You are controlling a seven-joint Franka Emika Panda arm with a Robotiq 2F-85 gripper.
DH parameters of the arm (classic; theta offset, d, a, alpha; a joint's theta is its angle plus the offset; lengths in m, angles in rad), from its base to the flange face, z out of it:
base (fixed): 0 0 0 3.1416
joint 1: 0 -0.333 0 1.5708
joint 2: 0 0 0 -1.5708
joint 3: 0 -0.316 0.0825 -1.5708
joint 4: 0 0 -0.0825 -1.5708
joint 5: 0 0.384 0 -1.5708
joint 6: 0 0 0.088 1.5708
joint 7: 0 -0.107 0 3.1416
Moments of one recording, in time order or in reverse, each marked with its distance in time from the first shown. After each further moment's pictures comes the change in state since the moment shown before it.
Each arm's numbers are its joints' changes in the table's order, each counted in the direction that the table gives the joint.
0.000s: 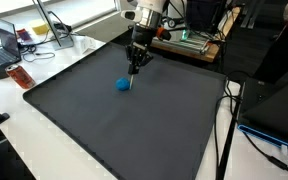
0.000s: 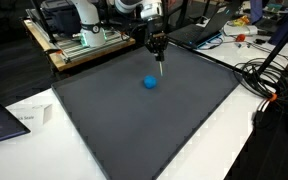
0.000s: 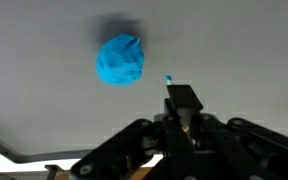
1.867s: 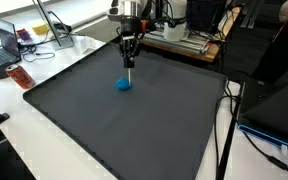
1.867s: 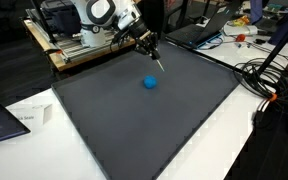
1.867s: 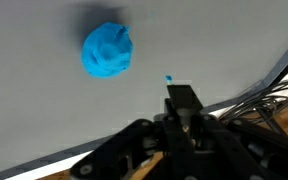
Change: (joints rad) arm 0.227 0.096 0.073 -0.051 -0.081 -0.603 0.158
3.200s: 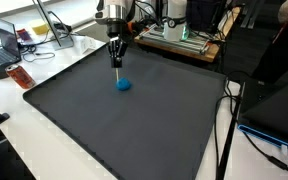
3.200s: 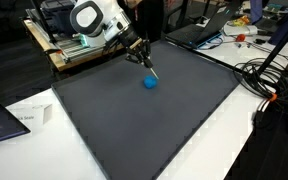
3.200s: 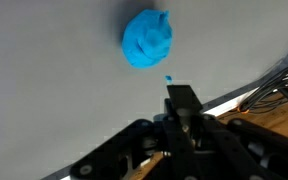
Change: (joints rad) arm 0.134 0.124 0.014 0.171 -0.240 -0.092 -0.254
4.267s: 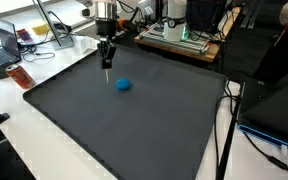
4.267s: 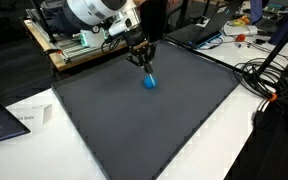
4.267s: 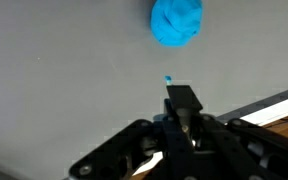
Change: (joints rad) arm -0.334 0.092 0.280 0.407 -0.692 0.028 -0.975
